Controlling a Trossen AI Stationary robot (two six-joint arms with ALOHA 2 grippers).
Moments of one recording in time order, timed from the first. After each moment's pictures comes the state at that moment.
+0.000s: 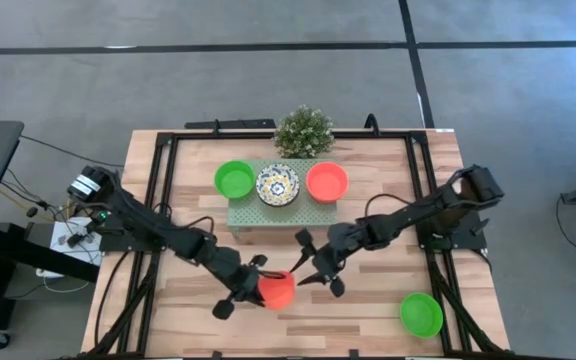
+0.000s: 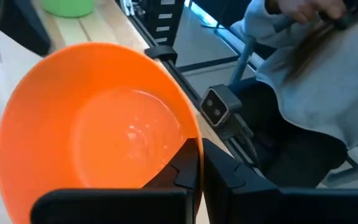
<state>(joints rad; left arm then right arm) -0.50 1.53 0.78 0.26 0.19 -0.10 0.29 1.64 0.84 0.45 -0.21 -0.34</state>
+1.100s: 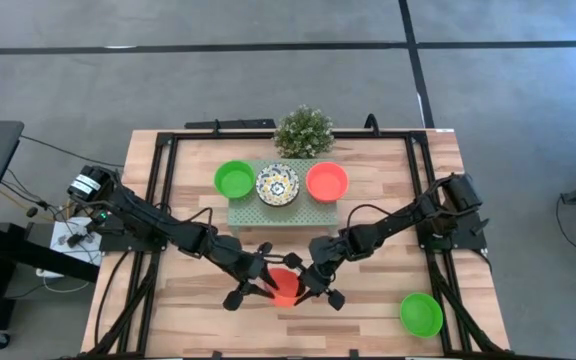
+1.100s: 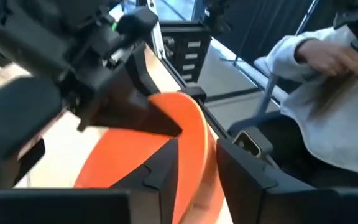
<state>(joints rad) -0.43 1.52 0.79 0.38 0.14 -0.08 0.30 1.83 0.99 0.41 -0.48 -0.26</state>
